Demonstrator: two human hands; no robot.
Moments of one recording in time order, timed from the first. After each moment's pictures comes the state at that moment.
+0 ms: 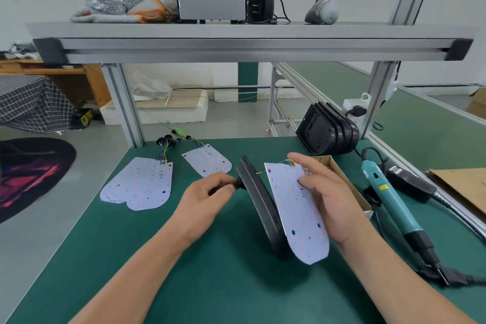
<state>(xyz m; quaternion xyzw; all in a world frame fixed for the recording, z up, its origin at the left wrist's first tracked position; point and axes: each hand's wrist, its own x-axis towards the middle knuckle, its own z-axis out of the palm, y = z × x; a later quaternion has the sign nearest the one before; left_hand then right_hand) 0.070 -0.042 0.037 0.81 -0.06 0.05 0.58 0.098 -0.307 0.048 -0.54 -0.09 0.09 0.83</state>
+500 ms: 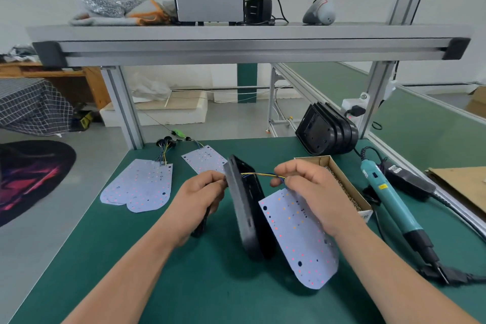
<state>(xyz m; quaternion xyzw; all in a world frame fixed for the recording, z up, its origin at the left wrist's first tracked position) 0.082 -0.030 0.037 0.74 -0.04 0.02 0.67 0.097 -0.294 0.060 -0.74 -0.14 0.01 0.65</state>
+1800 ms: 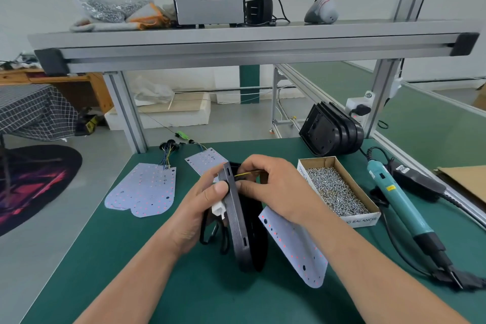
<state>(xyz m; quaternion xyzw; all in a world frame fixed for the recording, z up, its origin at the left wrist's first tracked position) 0.069 -0.032 0.043 0.62 -0.13 -0.04 0.77 0.105 -0.234 0.085 -0.83 -0.28 -0.04 0.48</state>
